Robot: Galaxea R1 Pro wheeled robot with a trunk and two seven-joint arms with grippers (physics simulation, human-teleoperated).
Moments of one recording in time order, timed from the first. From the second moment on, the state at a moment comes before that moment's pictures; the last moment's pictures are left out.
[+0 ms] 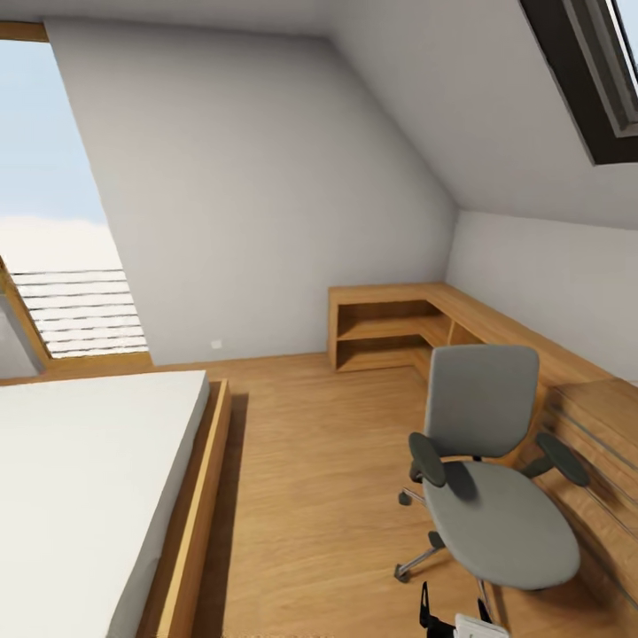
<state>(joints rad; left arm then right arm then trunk) -0.19 0.01 -0.98 -0.44 1.04 -0.23 0.54 -0.32 0.06 0.40 -0.07 -0.30 -1.04 -0.41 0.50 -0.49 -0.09</state>
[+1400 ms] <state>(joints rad) -0.19 0.01 -0.99 -0.44 1.04 -0.22 0.54 -0.32 0.05 0.40 -0.07 -0.24 -0.94 -0.41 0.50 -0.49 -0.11</state>
